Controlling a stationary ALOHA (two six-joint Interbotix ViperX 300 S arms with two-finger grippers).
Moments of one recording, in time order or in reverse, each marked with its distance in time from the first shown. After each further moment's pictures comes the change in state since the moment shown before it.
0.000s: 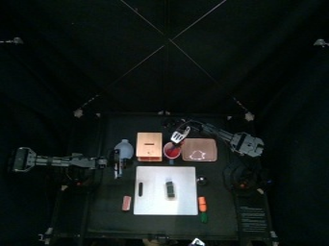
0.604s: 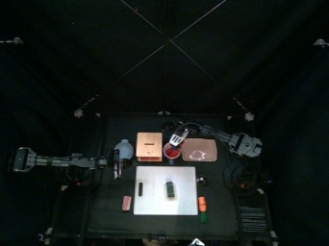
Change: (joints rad) left arm 0.000 0.000 0.009 -0.009 0.000 -0.002; right arm 0.005 0.009 0.000 0.002 0.002 0.000
